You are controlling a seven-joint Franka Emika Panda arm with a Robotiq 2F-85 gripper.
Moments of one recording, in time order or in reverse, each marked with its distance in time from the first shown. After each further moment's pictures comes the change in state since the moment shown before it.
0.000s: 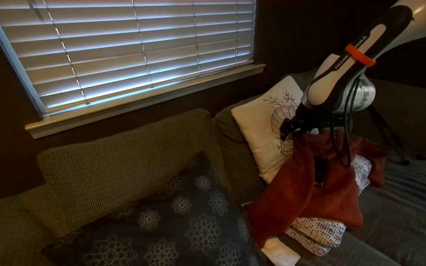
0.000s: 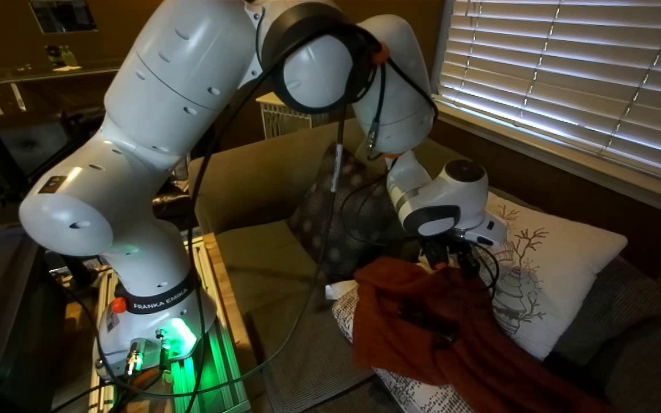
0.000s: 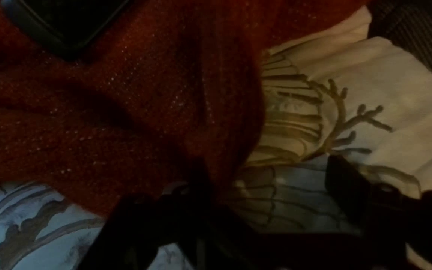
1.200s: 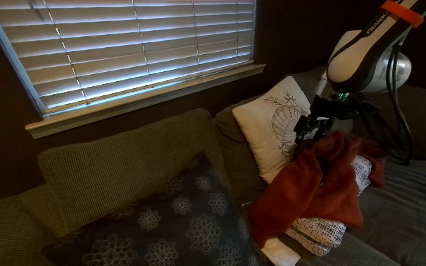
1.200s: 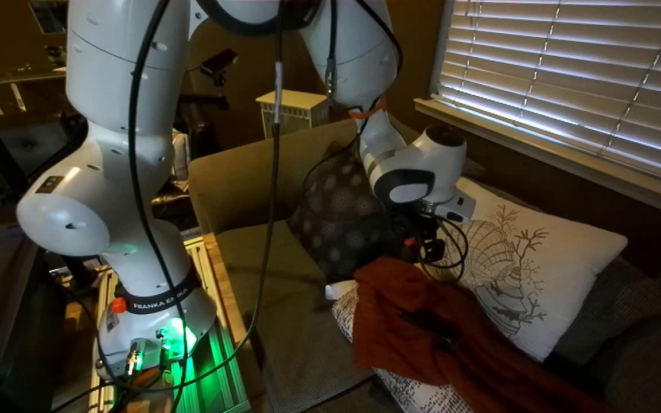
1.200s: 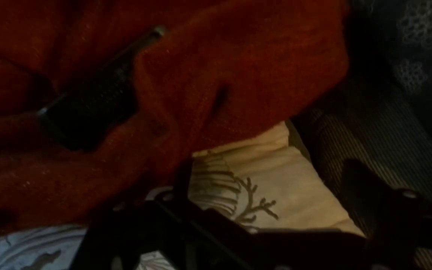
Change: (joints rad) arm -0.029 -0.295 0.069 -0.293 0.065 -0.198 -0.095
